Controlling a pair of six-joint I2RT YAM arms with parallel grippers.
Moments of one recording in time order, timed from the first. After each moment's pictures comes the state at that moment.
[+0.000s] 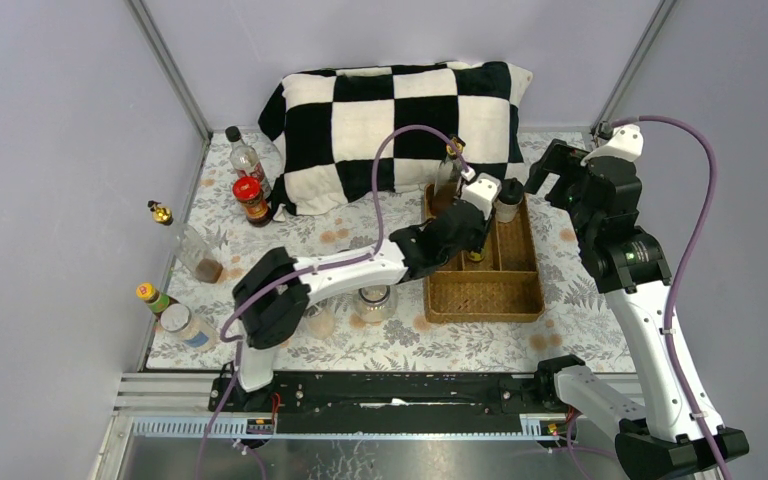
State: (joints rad) left arm -1.03 1.90 1.48 0.04 -0.32 -0.28; right arm 0.22 0.96 1.24 -0.57 0.29 0.34
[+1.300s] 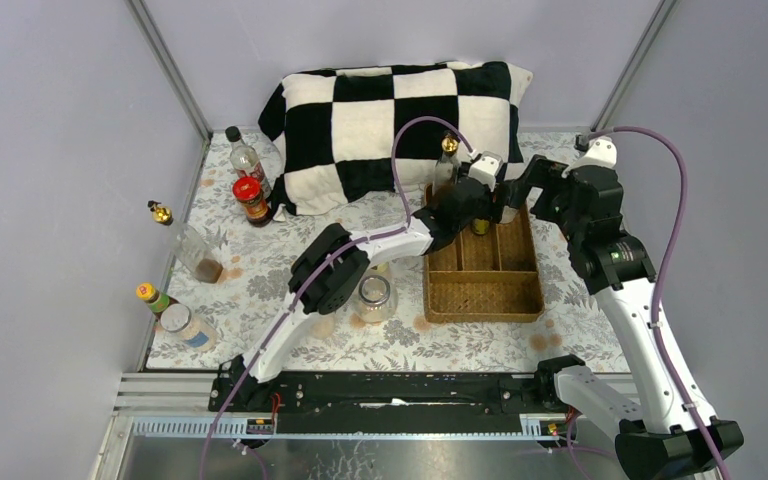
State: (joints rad) left arm -0.86 2.38 1.85 0.30 -0.23 -0.23; right arm 0.22 0.95 1.12 -0.53 0.16 0.36
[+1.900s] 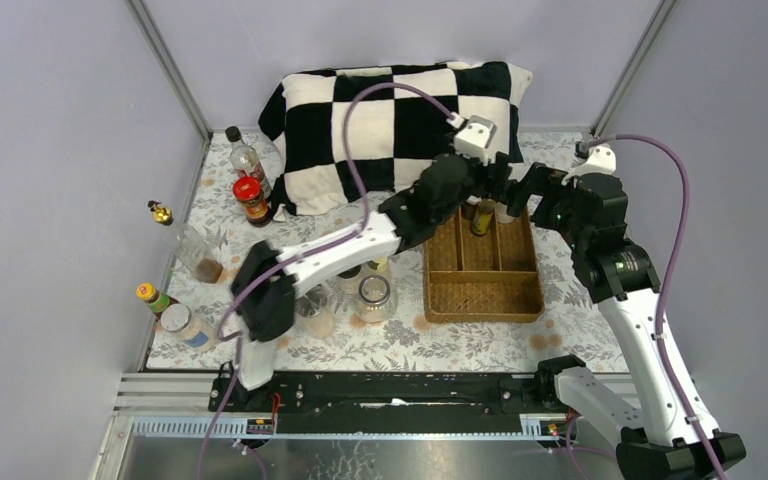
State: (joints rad) left arm -0.92 2.02 1.75 0.21 -0.28 -0.20; right arm 0.22 0.92 1.09 -0.55 0.09 0.38
